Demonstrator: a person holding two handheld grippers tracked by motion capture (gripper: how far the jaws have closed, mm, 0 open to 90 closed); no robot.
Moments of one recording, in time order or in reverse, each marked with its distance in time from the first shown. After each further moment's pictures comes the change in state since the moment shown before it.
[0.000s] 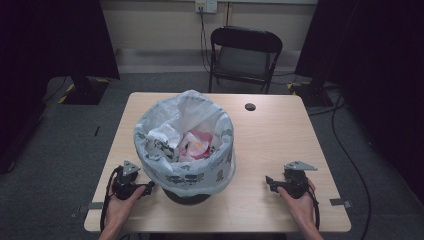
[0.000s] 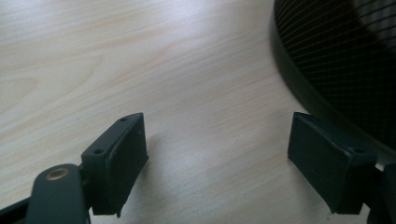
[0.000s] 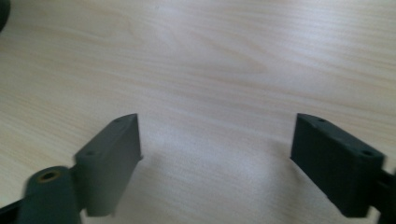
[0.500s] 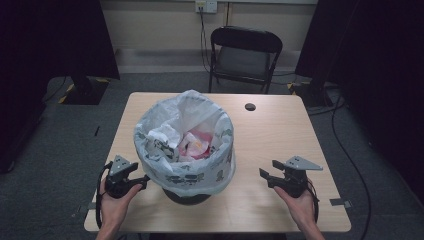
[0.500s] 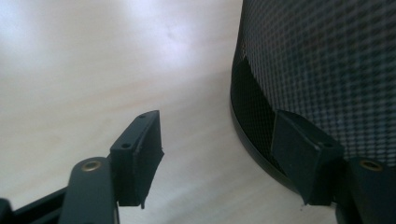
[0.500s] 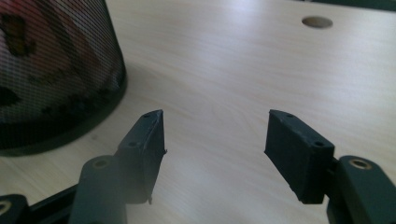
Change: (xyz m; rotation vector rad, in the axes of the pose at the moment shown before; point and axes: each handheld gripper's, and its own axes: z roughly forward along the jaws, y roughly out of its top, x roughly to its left) left arm -0.005 0.024 -0.042 -0.164 -0.044 0.002; right arm 0.031 0.034 -0.038 -0.201 0.177 -0.083
